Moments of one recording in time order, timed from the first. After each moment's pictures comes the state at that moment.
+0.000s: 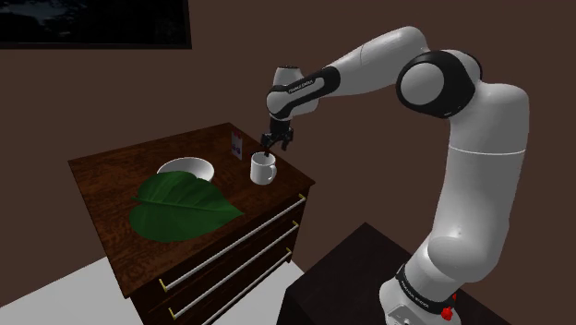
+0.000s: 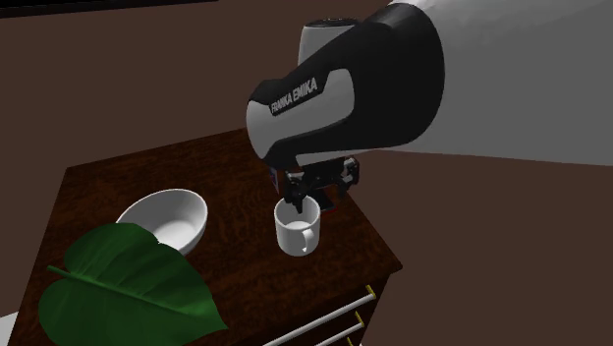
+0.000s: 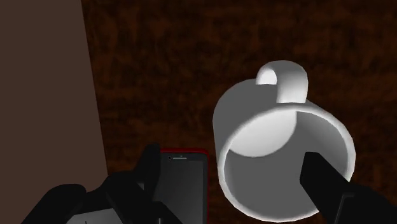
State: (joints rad) arm -0.01 0.38 0.00 -1.83 0.01 2.23 -0.03
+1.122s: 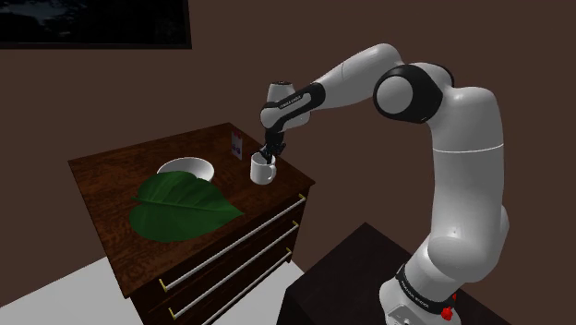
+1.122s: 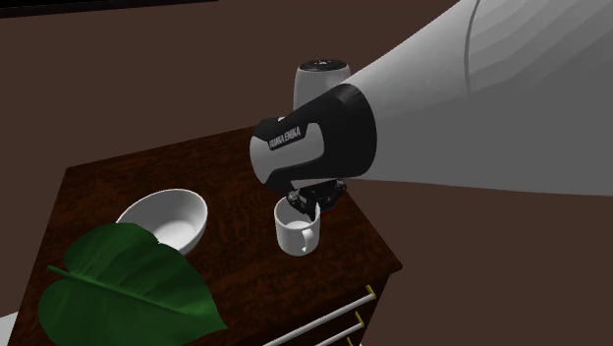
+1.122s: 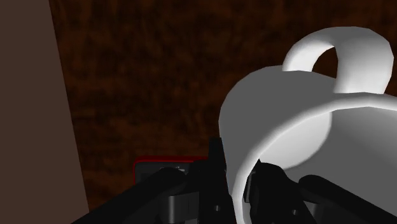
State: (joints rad) arm 0.00 0.53 0.00 -1.76 0.00 2.30 -0.03
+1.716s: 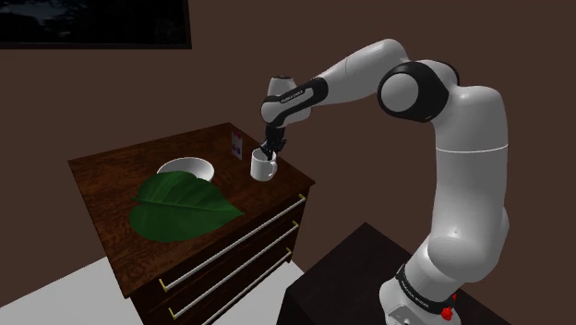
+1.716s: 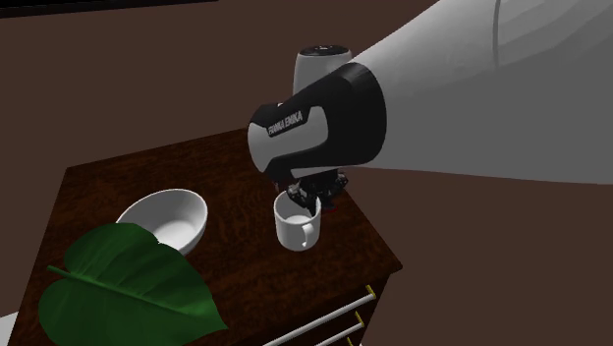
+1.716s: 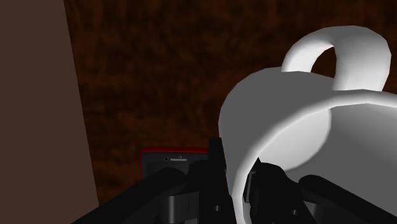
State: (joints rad) arm 0.00 0.50 -0.01 -1.75 0.00 2.26 -0.03
